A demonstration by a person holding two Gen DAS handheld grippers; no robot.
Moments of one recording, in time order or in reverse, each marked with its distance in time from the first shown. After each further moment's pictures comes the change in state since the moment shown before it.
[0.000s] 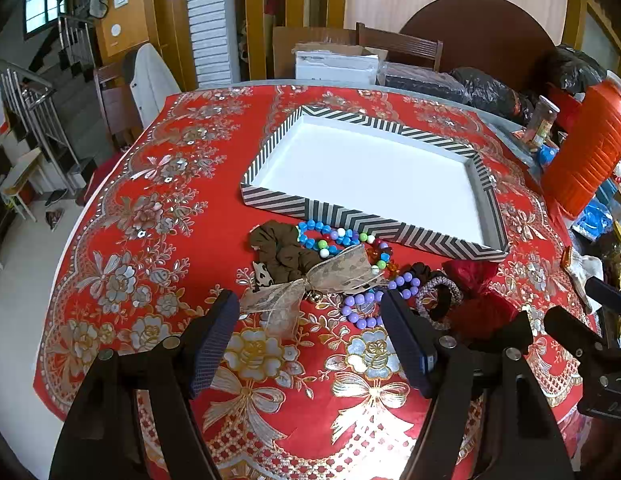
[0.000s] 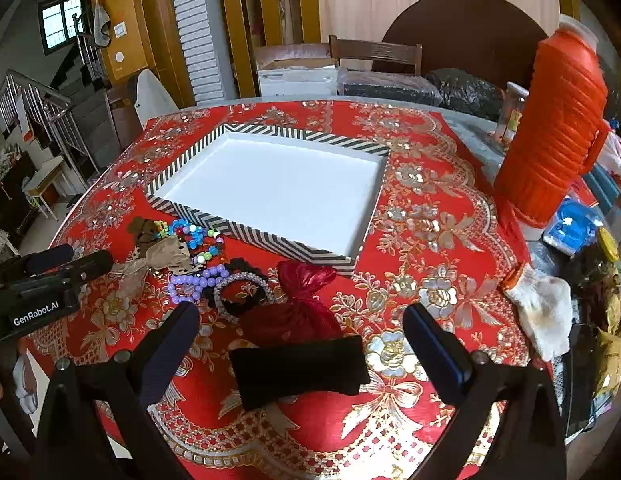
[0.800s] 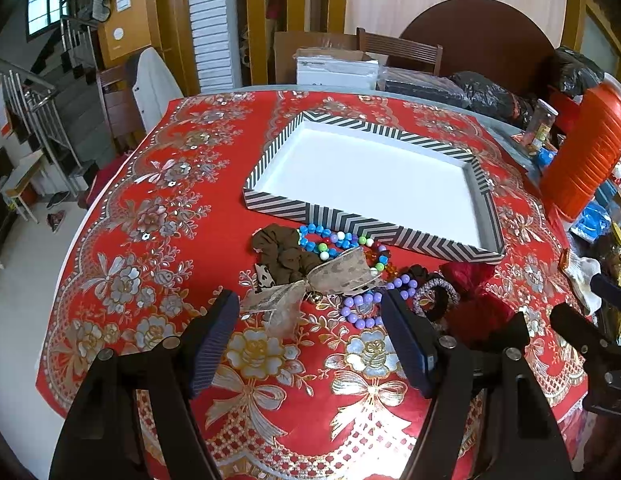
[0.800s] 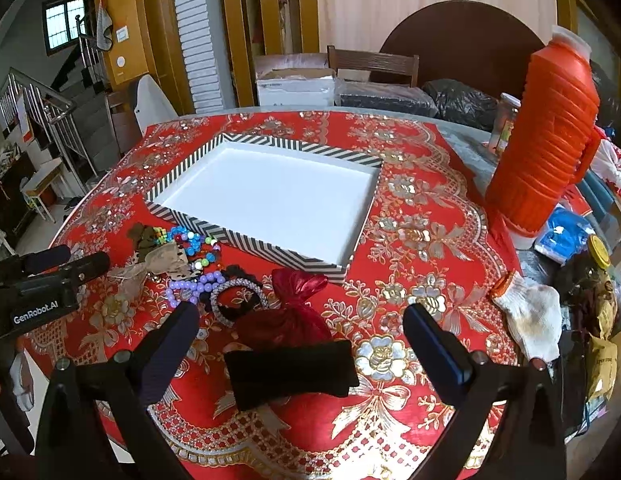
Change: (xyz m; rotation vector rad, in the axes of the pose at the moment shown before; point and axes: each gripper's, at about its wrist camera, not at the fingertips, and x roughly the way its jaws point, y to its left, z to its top) left arm -0.008 -0.001 0.001 0.001 -0.014 0.006; right arm -0.010 0.001 0.000 -0.012 -0.028 -0.016
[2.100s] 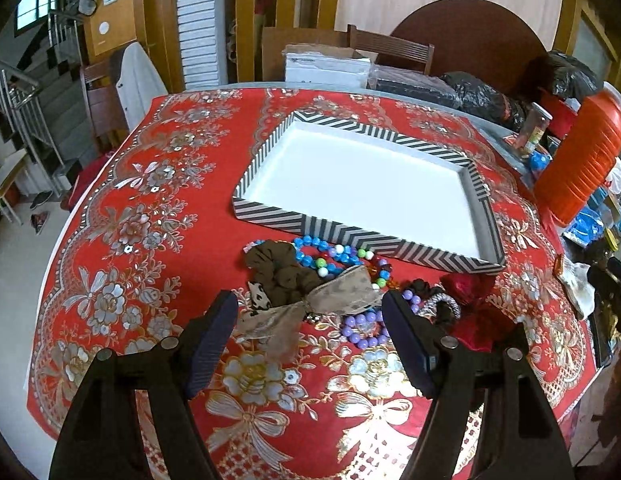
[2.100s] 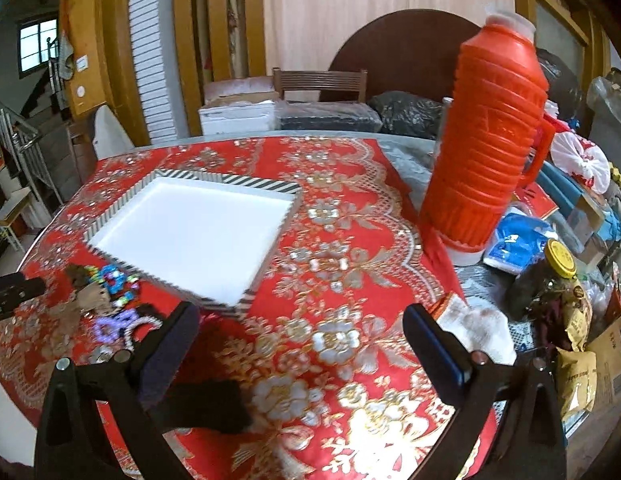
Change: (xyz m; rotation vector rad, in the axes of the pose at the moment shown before) left arm 0.020 0.010 0.015 0.007 0.011 -0.066; right arm -0.002 -0.078 0.009 0.052 -0.112 -0.108
